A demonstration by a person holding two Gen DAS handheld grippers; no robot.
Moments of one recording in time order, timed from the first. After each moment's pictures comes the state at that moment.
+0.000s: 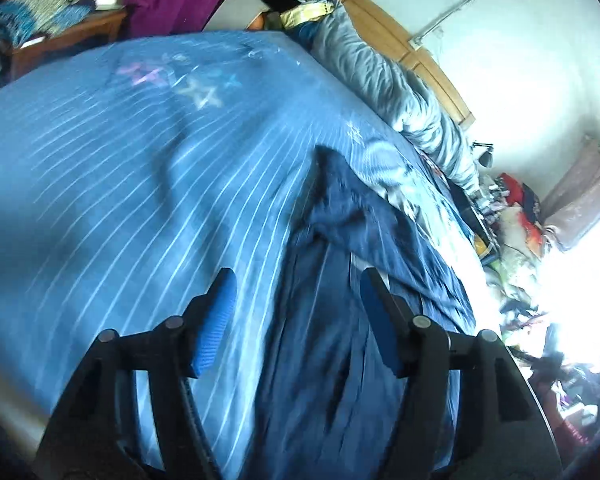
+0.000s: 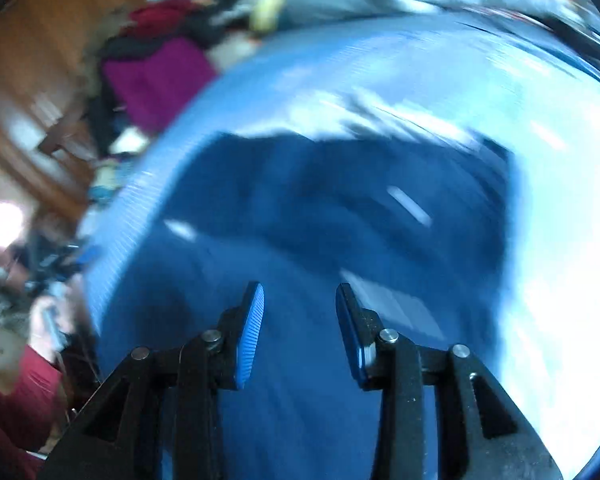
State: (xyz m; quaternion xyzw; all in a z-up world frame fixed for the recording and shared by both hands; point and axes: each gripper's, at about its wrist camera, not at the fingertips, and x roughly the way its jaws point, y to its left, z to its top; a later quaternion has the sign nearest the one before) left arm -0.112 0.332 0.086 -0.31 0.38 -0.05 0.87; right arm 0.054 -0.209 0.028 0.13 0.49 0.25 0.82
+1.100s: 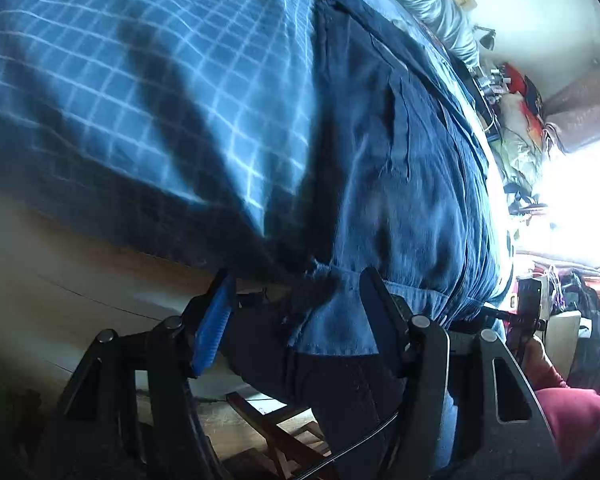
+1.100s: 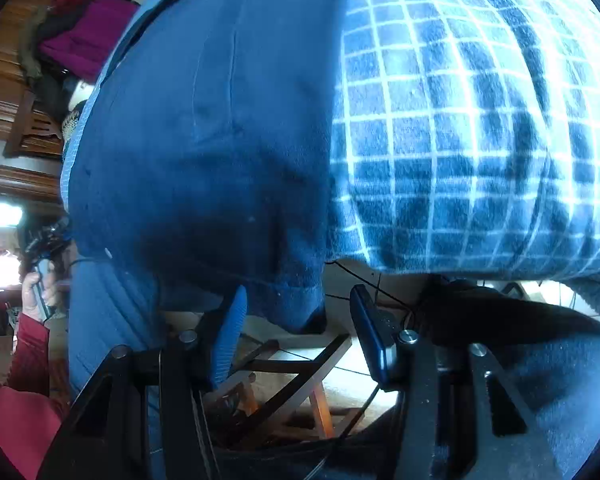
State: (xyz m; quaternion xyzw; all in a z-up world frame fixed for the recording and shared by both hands) left arm -0.196 0.297 0.006 -0.26 0.57 -0.13 0.77; right arm -0.140 -0.239 -0.126 0.20 0.65 0.23 0.69
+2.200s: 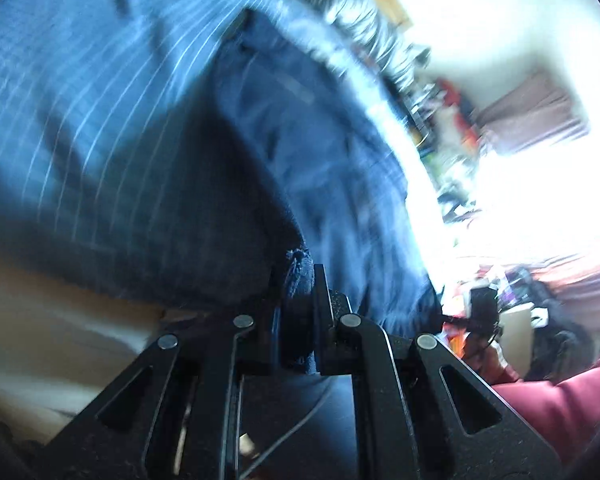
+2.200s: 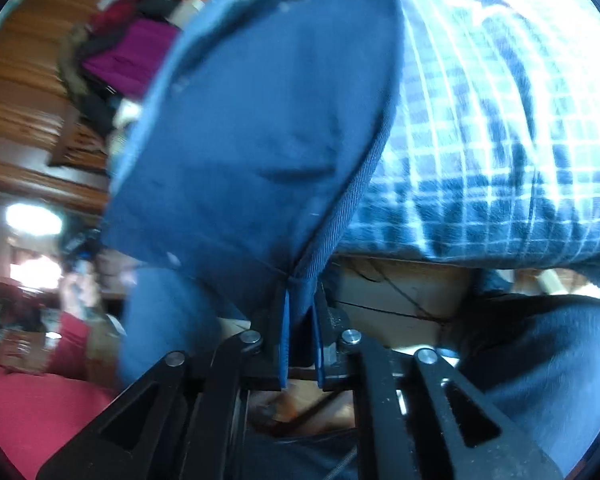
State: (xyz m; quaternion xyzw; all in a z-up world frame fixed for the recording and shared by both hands) left arm -0.204 0.291 0.067 -0.32 0.48 -0.23 0.78; right arm -0.154 -0.254 -0.070 0.27 0.59 0.29 0.71
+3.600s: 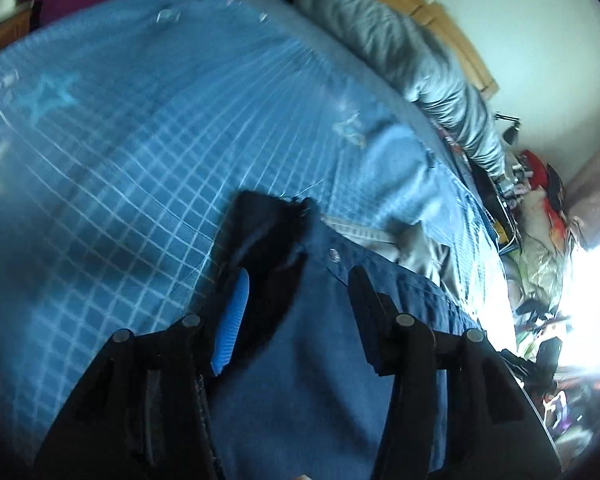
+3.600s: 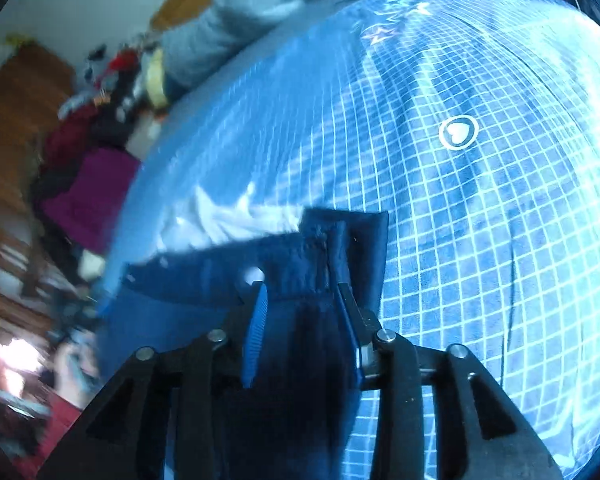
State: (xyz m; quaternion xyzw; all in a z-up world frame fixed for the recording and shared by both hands) left arm 0.128 0.280 0.039 -0.27 0.45 -0.07 0.85; right arm 0.288 -0.285 -0.064 0.27 0.51 0.18 0.80
